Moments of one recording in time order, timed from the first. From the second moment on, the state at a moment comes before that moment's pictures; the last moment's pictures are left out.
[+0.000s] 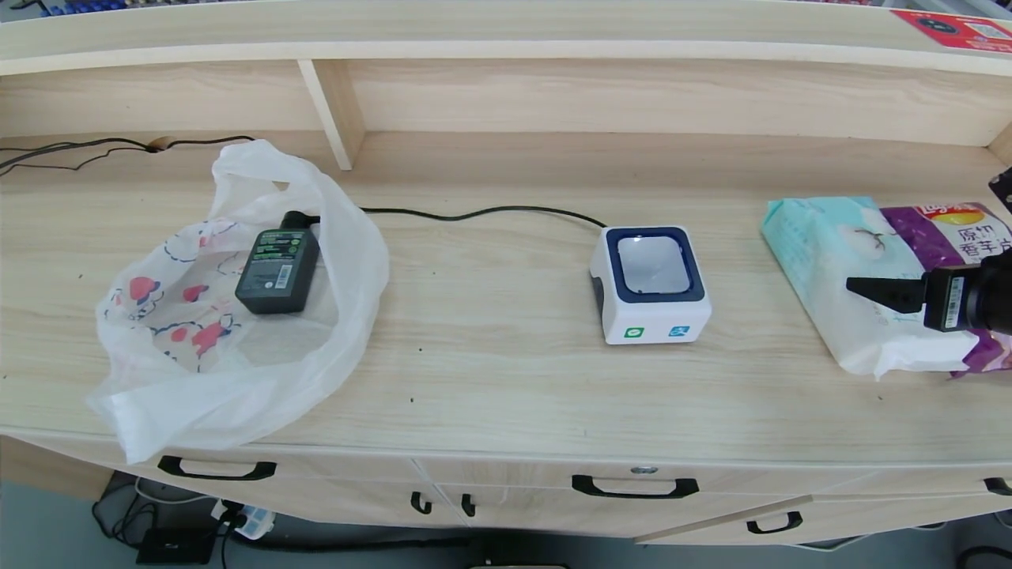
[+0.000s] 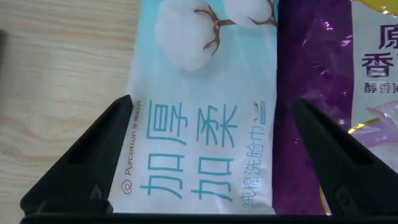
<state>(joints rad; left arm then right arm) 0.00 0.00 0.00 -0.02 0.01 0.01 -0.13 1.41 -0.88 -0.22 0.14 -0.14</state>
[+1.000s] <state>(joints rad) 0.00 0.00 0.00 -0.03 0.01 0.00 -0.08 1.56 -0.97 -0.26 0.14 -0.20</state>
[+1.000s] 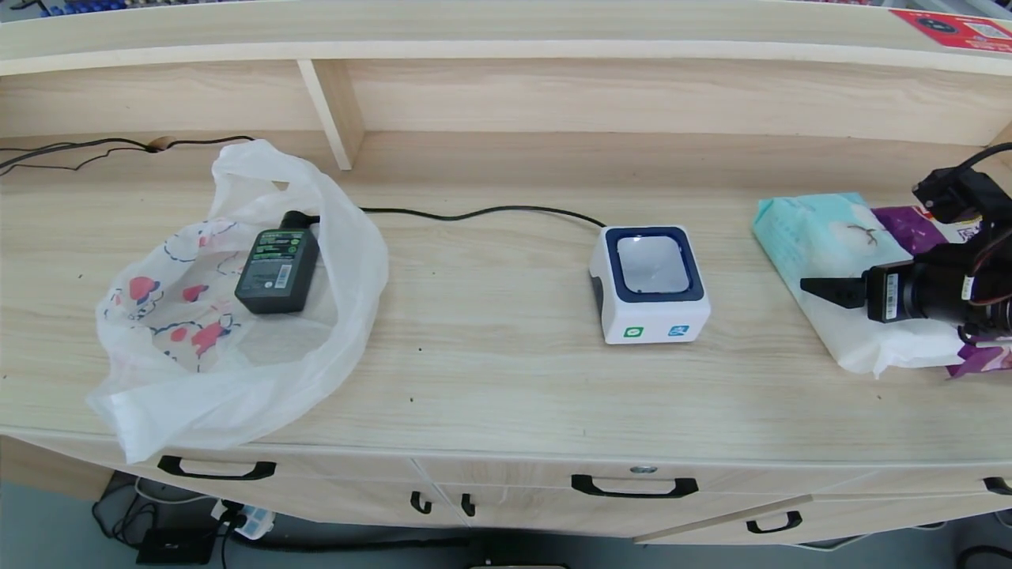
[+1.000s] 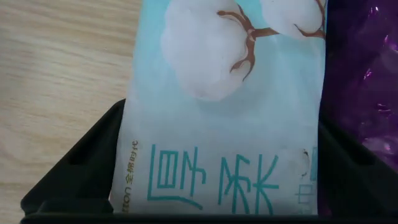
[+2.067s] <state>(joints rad) 0.00 0.00 0.00 -0.02 0.01 0.01 0.02 1.31 -0.95 -0.25 0.13 -0.03</state>
